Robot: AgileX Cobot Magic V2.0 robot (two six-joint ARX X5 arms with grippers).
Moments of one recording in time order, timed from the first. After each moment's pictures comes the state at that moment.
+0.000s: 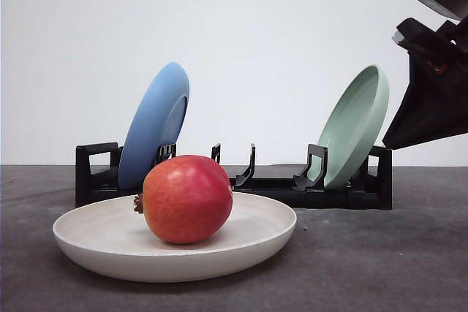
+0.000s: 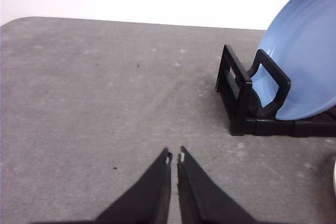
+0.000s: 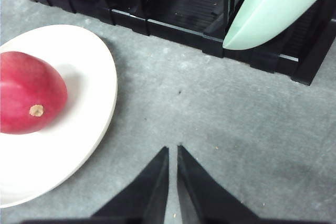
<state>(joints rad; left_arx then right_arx) 0.01 0.00 0.02 -0.18 0.06 -0.05 0.41 0.98 0.49 -0.16 -0.23 0.17</state>
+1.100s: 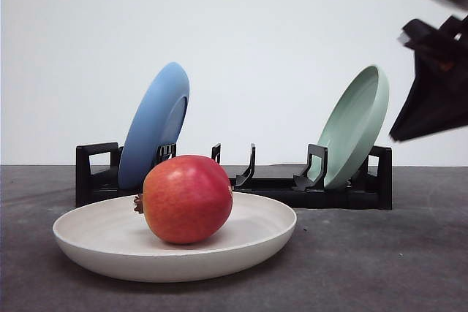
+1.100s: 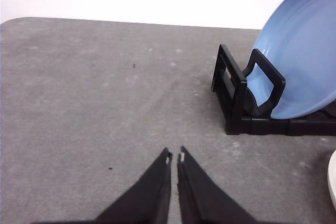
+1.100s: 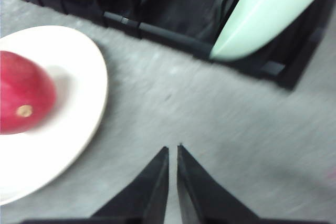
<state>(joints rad) -0.01 0.00 0.02 -0.18 0.06 -0.05 0.40 0.91 0.47 -0.17 -0.17 0.08</state>
